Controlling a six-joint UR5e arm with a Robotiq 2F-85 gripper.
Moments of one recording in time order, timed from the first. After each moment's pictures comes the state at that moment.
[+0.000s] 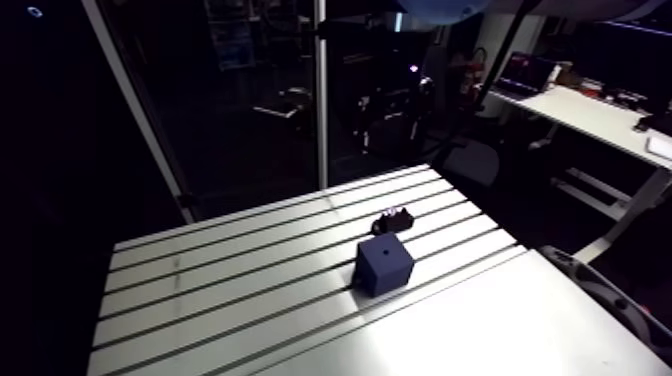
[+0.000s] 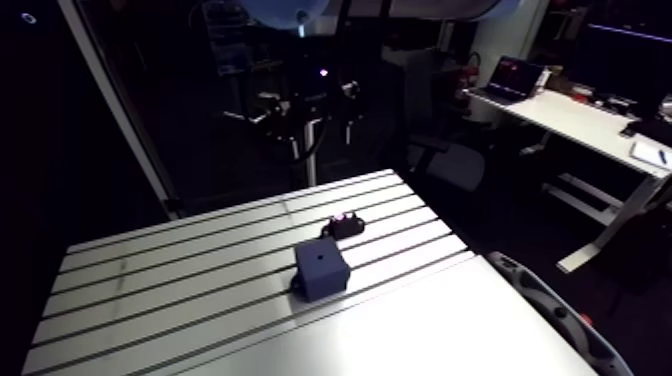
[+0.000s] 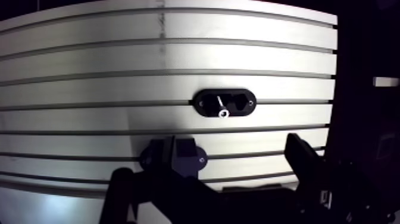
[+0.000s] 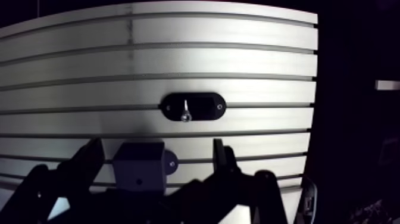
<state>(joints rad) -0.42 -1.35 1.72 -2.07 -1.60 -2.01</state>
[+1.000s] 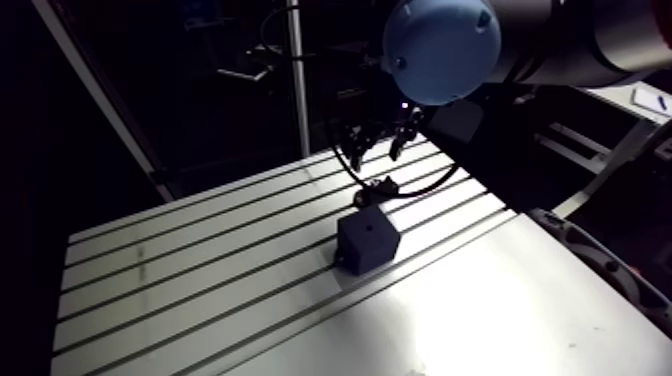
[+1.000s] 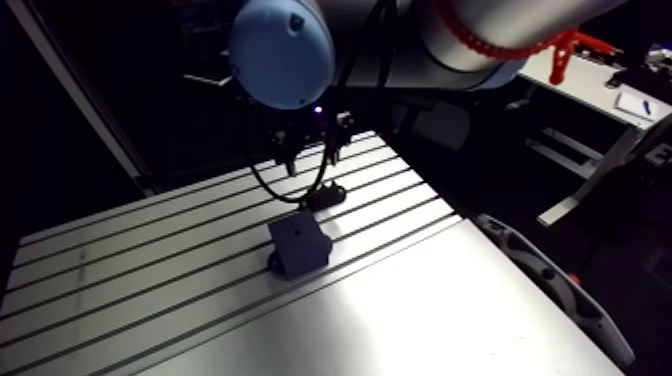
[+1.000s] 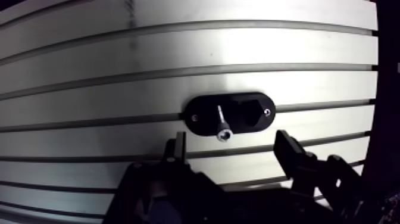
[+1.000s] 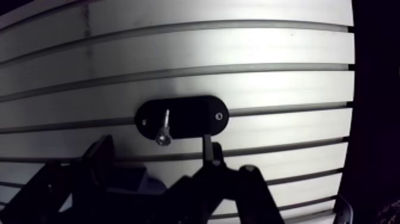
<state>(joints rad) -0.50 -1.22 1.86 -2.29 -1.54 -2.00</state>
